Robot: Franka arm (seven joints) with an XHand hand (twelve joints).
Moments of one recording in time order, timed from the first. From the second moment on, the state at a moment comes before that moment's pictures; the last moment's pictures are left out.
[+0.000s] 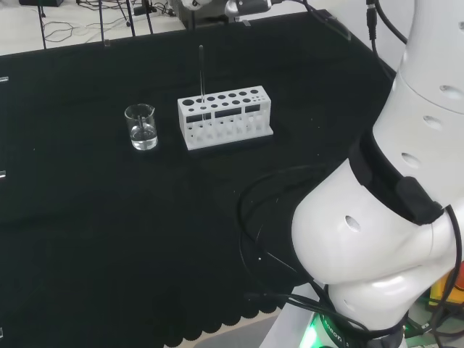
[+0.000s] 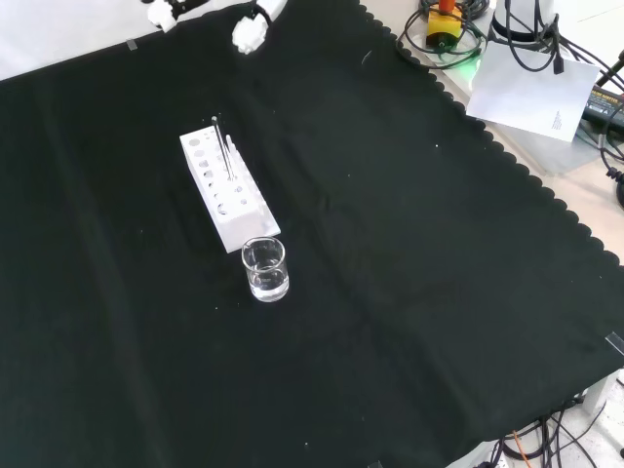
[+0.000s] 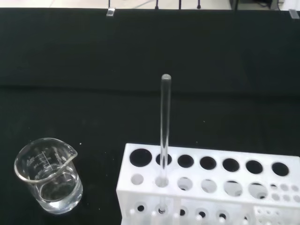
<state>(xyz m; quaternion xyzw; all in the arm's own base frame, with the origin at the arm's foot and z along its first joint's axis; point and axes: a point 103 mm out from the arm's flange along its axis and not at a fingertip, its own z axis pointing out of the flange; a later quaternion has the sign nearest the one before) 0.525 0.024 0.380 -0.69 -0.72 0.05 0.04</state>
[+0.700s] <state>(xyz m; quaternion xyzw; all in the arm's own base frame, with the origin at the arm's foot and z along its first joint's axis) 0.560 0.008 0.284 -0.68 -0.73 0.06 0.05</state>
